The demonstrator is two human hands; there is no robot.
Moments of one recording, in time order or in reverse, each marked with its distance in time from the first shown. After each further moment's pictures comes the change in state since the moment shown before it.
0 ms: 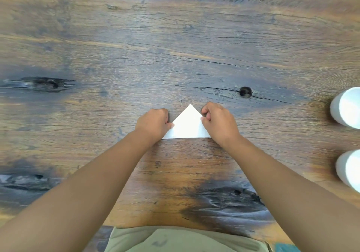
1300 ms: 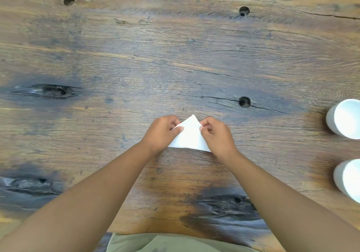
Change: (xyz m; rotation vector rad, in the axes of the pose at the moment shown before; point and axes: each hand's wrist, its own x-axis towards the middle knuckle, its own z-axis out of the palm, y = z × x) left_hand -0.014 0.008 0.008 -0.622 0.069 0.103; right_hand -0.019 -0.004 0.013 0.423 0.026 0.126
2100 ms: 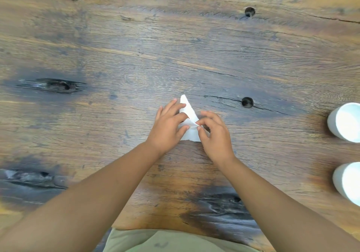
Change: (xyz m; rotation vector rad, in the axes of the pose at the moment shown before) left_hand -0.004 -0.001 0.004 0.355 0.143 0.381; right_hand -0.015 -0.007 0.010 -0.039 0.088 -0.280
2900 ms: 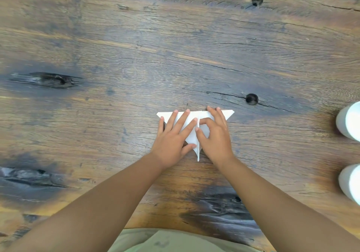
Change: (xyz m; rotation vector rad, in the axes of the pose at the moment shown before) left_hand -0.027 -0.007 0.042 0.365 -0.223 0.002; right_hand 0.004 0.023 0.015 -0.142 -0.020 0.056
